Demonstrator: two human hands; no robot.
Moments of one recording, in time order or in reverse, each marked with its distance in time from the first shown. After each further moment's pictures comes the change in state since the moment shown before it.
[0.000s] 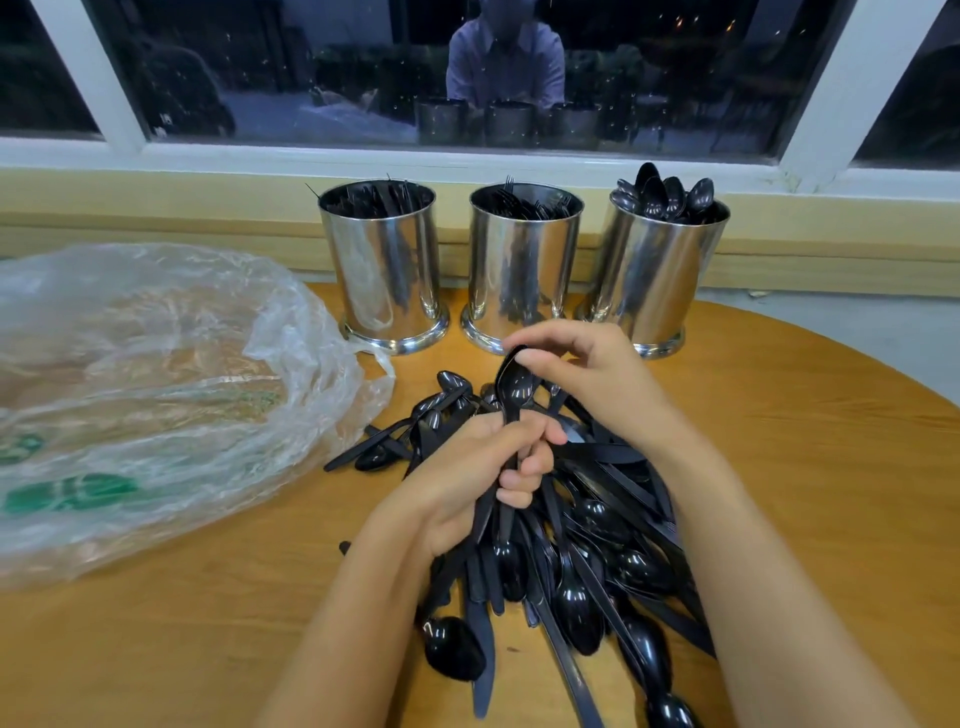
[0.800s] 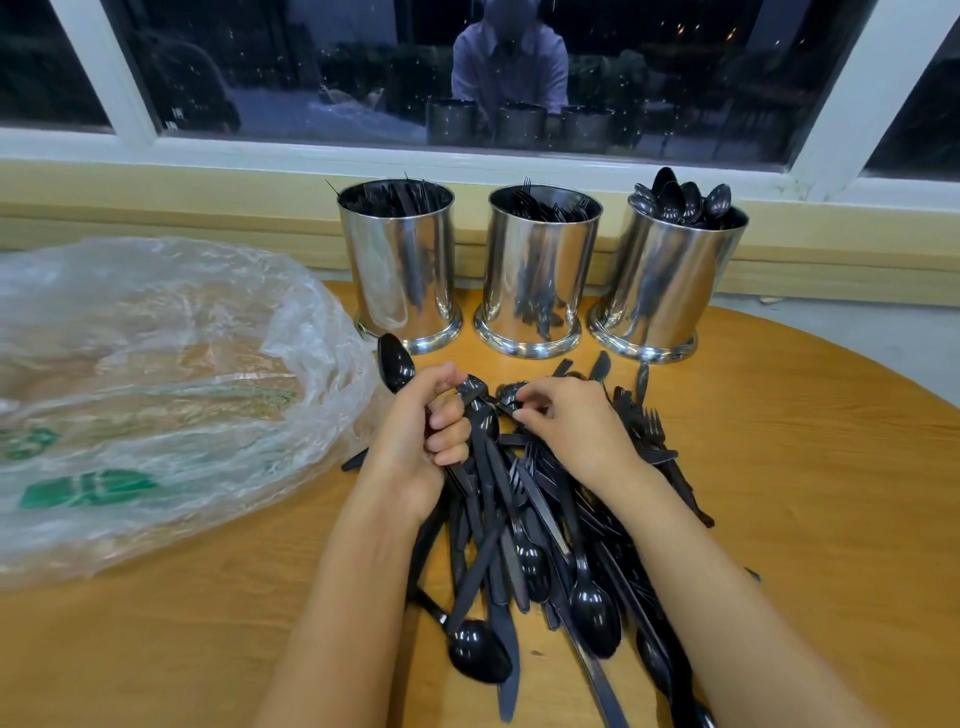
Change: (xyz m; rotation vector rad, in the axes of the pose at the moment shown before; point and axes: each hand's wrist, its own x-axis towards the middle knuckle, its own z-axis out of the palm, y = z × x) left_hand -0.002 0.011 -0.045 -0.466 0.423 0.109; right_hand -0.003 0.034 0.051 -0.513 -0.003 0.297
